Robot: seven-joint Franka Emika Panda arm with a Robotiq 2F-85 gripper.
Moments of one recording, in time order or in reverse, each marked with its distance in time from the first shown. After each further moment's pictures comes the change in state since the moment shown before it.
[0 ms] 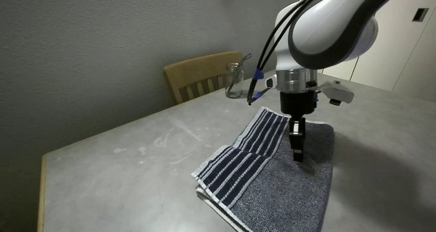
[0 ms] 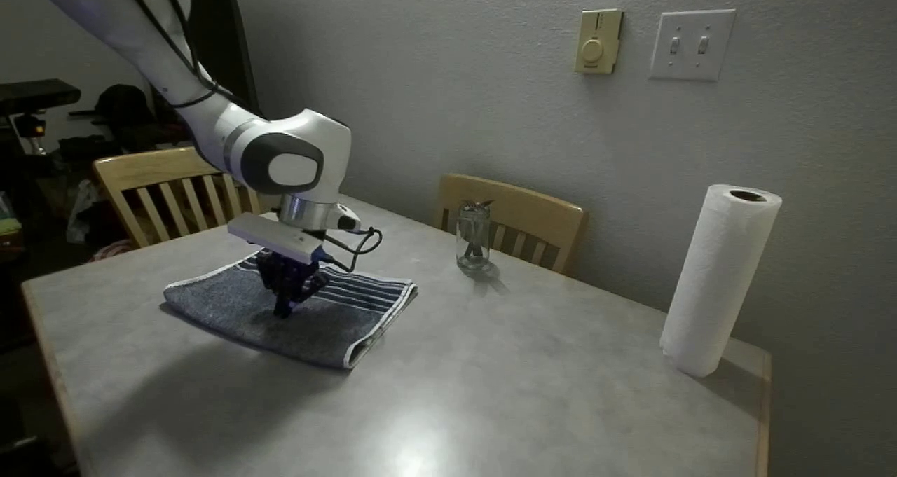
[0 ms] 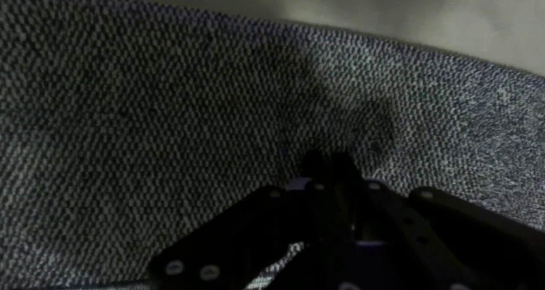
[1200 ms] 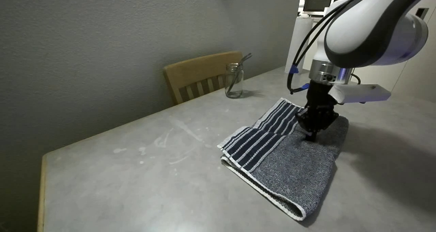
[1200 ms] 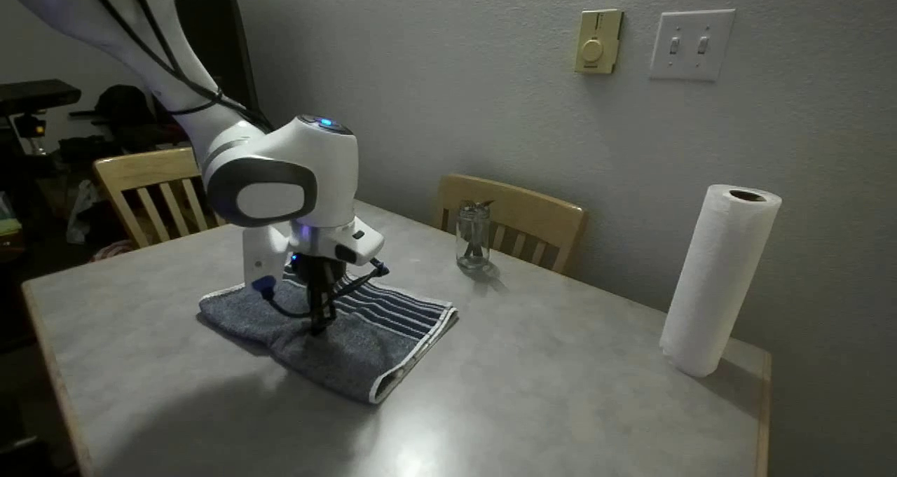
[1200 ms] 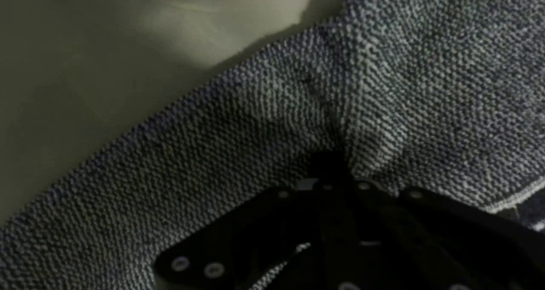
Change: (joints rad) arm -0.046 -0.099 -0.099 -0.220 0.191 0.334 0.527
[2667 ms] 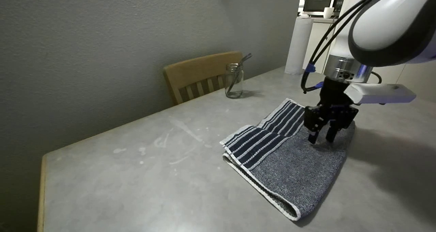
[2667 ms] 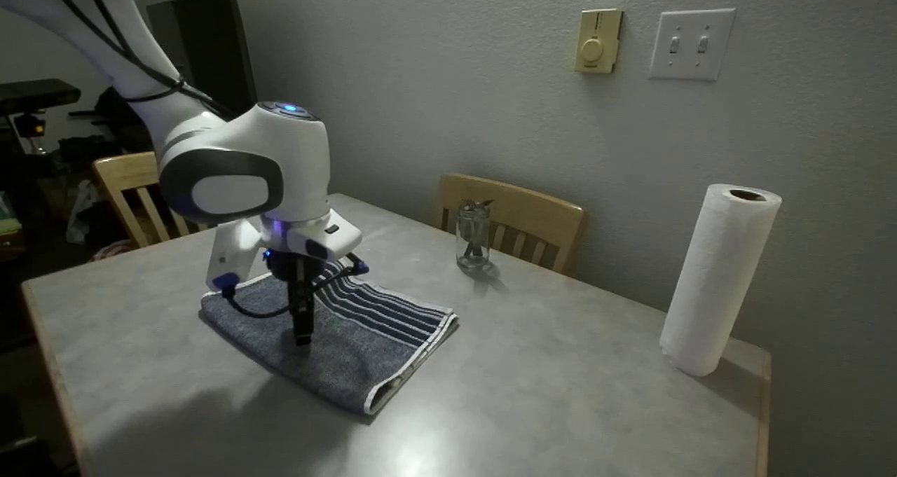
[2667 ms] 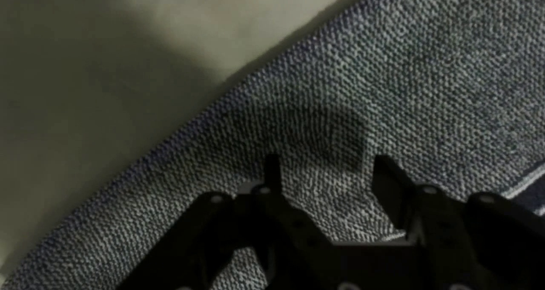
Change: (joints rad) arm 0.001 -0.110 0.015 -0.142 -0.008 0.077 0.076
